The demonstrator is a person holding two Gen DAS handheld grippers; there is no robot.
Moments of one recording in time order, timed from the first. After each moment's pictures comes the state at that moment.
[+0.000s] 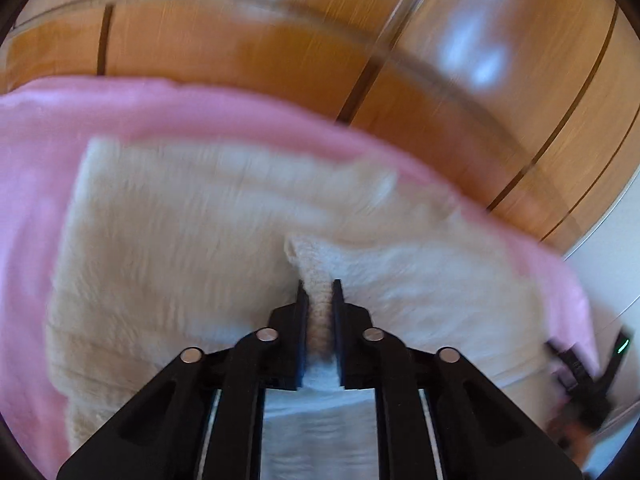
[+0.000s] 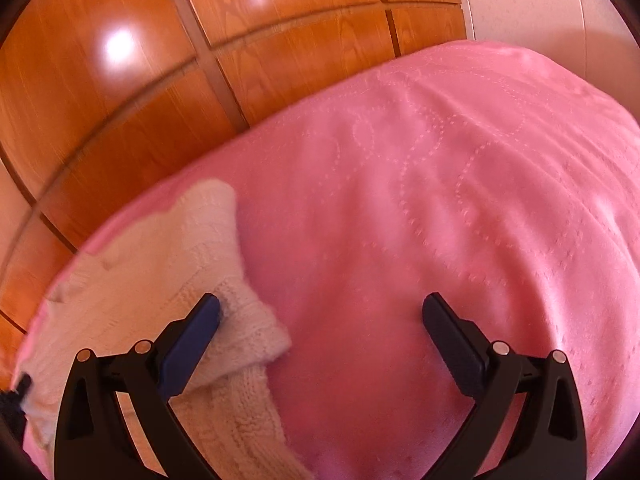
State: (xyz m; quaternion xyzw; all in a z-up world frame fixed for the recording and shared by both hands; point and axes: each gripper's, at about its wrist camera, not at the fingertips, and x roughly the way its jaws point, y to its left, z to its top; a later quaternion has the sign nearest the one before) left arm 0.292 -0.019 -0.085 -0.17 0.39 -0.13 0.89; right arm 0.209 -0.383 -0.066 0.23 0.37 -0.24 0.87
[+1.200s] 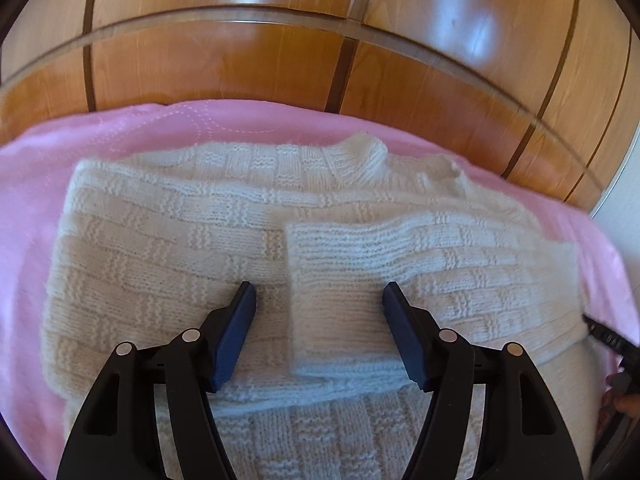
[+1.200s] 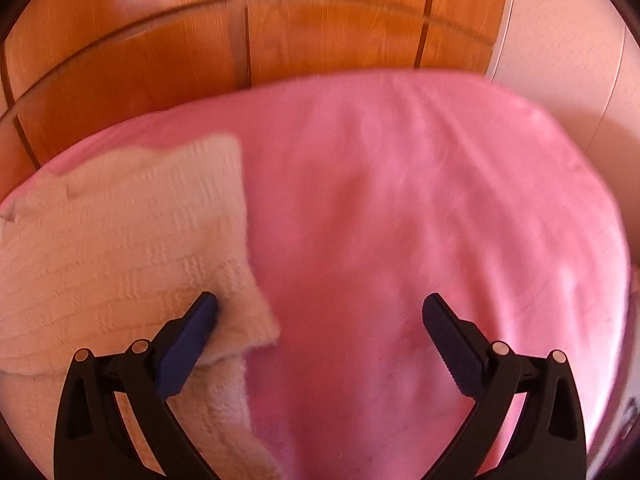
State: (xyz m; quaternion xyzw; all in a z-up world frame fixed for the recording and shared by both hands) left arm 0.289 -0.051 -0.081 -0.06 0.39 -0.10 0.91; right arm 0.204 -0.388 -0.075 0.13 0.43 -0.23 0.87
